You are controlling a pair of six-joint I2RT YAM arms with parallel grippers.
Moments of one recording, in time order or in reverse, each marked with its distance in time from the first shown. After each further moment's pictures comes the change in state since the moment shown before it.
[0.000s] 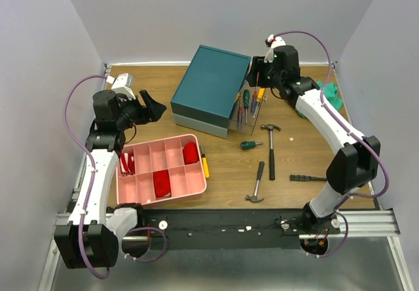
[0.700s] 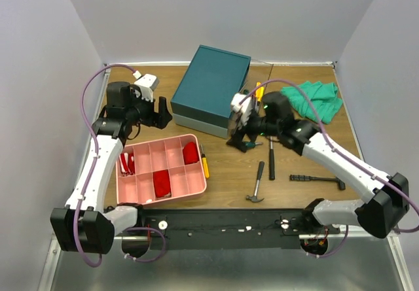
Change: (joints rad) left arm -0.124 0.137 0.153 -0.243 -0.021 0.432; right arm 0.188 -0.419 -0.466 -0.013 -0.444 -0.563
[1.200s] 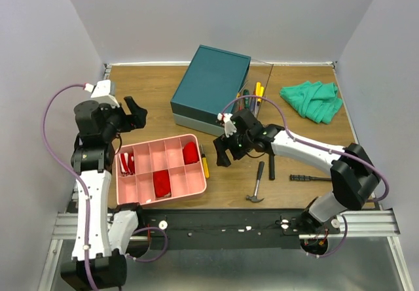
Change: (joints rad) left arm 0.186 -0.283 -0.094 0.034 -0.141 -0.277; right arm 0.211 0.281 -0.047 -0.032 0.158 0.476
